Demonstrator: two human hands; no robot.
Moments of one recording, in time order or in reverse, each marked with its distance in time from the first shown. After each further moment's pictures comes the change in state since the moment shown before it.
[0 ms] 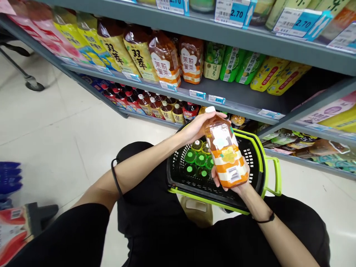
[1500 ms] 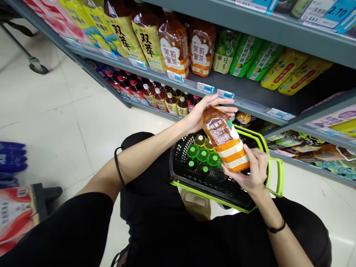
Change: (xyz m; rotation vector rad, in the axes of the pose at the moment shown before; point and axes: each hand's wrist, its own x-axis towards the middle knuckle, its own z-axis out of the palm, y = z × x) left_hand 0.000 0.018 -0.007 0.014 0.023 0.053; right_hand -0.020 -0.028 0.002 -1.988 0.531 -1.393
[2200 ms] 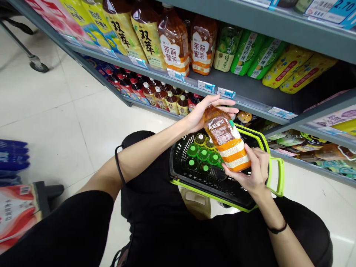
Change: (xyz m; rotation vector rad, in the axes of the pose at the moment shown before) left_hand 0.000 -0.002 0.001 0.003 0.012 -0.016; right_hand 0.000 -0.001 -0.001 0.000 -0.018 0.008
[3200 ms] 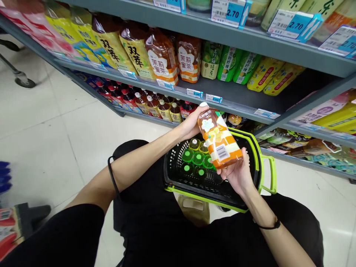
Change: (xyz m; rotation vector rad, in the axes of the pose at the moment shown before) left_hand 0.012 -0.023 -0.003 -0.151 0.151 -0.072; right_hand 0.016 -0.025 0.004 1.708 -0.117 1.379
